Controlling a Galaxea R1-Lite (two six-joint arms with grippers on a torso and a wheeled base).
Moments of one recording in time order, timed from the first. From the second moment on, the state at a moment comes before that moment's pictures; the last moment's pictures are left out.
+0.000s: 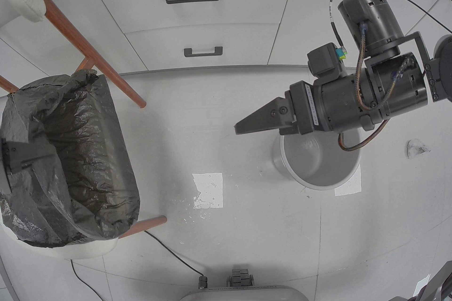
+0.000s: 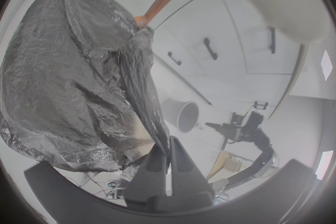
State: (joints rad) left arm 0.15 1.03 -1.01 0.50 -0.74 -0.53; right arm 0.72 1.76 -1.63 0.49 0.30 0.36
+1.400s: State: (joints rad) left arm 0.14 0.87 -1.34 0.49 -0.82 -0.77; right arm 0.90 1.98 -1.90 0.62 0.38 0.37
